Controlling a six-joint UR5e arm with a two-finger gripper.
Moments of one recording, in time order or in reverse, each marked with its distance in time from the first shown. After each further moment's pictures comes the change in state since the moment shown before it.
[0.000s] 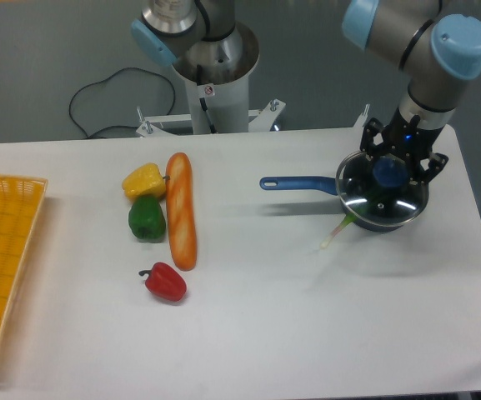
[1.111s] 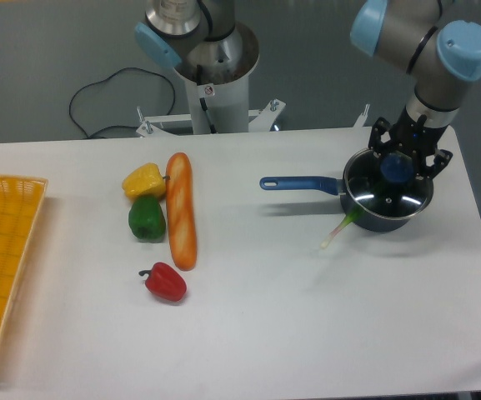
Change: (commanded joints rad) arm 0.040 -0.008 -0.094 0.098 0.000 0.047
